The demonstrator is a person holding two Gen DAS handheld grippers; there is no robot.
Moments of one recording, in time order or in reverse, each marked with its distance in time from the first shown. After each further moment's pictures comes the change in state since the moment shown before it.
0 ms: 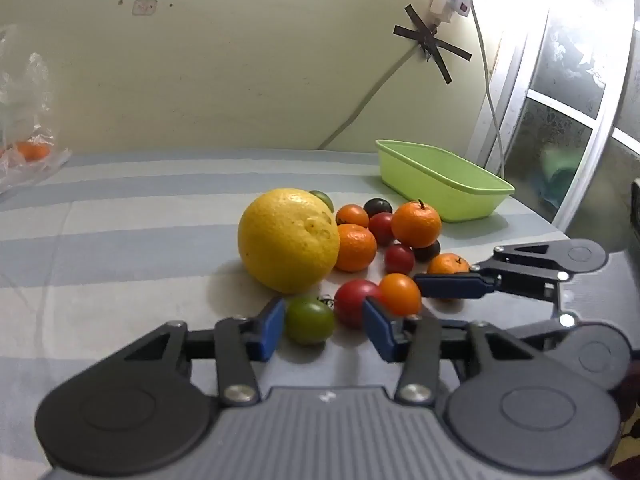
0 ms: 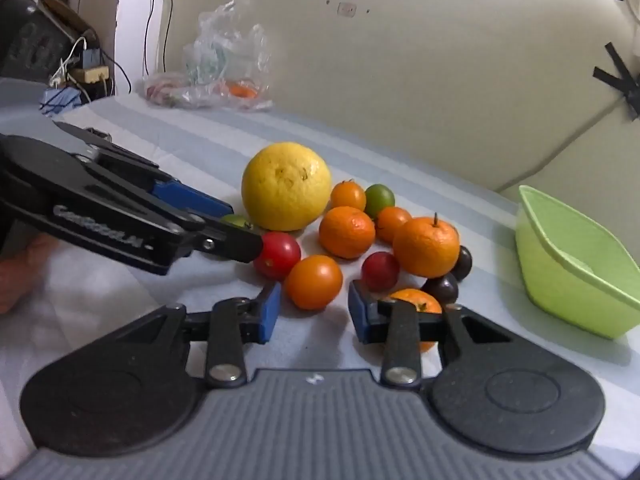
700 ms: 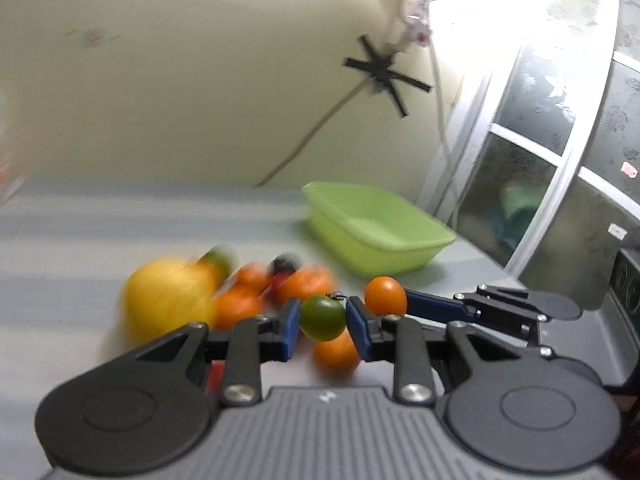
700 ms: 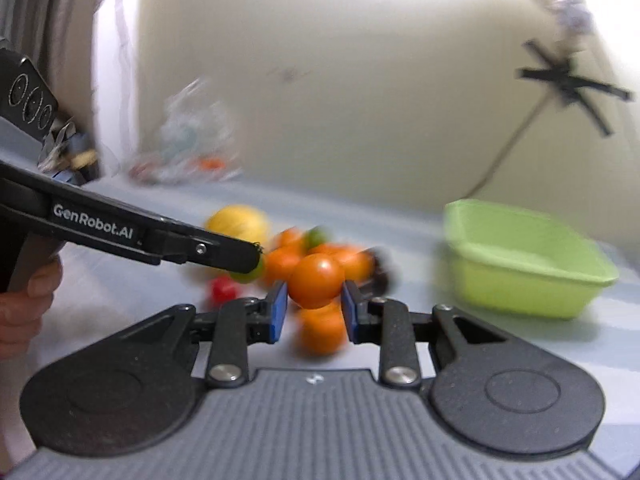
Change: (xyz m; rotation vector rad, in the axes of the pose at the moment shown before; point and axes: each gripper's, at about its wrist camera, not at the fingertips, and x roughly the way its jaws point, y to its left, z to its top) left arm 0.021 -0.074 0.057 -0.038 -0.039 -0.092; right arm -0.063 -0.063 -0.014 0.175 -0.202 -0.033
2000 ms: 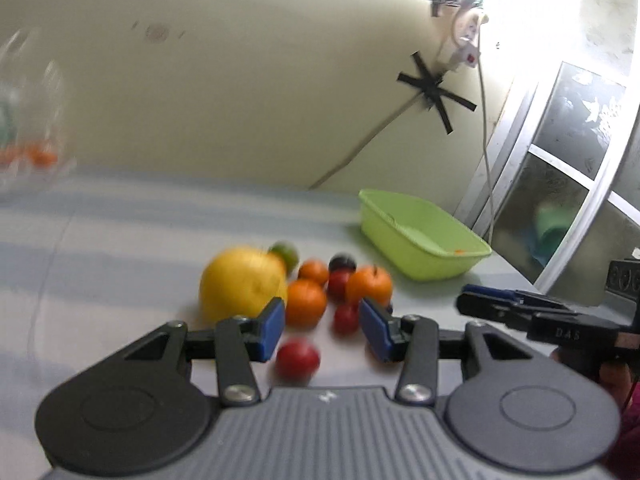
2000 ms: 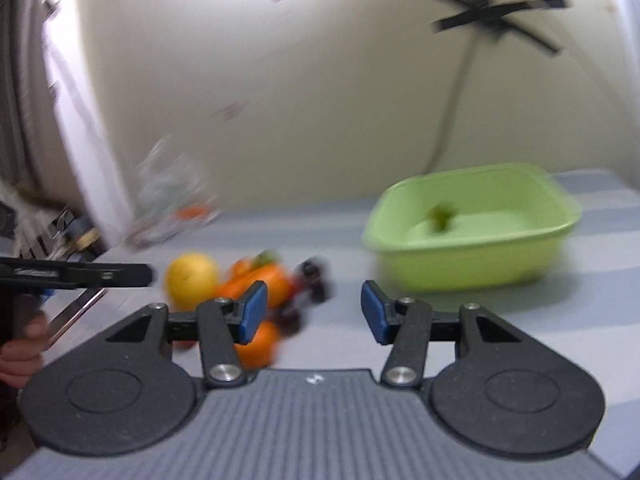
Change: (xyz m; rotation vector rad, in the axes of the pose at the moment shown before) left arm -0.046 0.034 -0.020 -0.132 0.019 0.125; right arm -0.002 -0.069 -0.010 0.259 0.012 0.140
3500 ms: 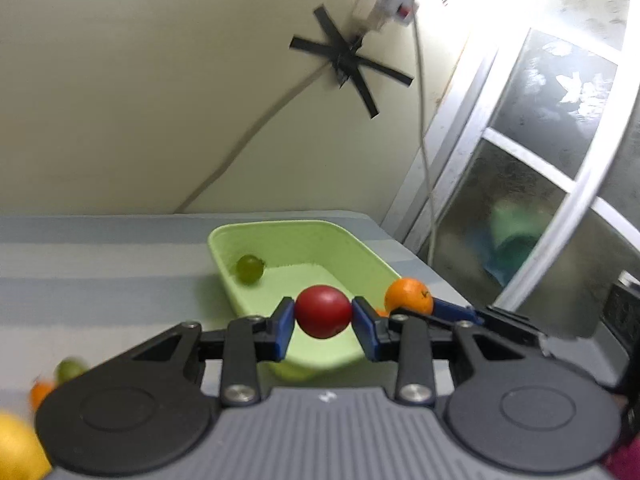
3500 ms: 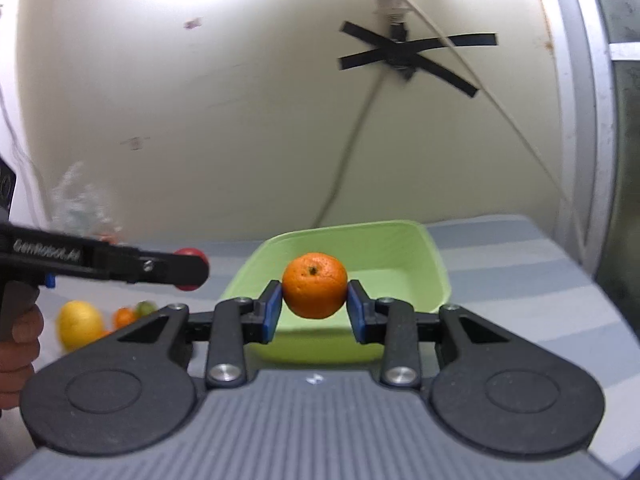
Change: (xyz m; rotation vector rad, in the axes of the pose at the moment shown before) left arm 0.154 -0.104 0.084 0.090 0.057 -0.198; right arm 0.003 -0.071 0.045 -0.019 -0.085 -0.272
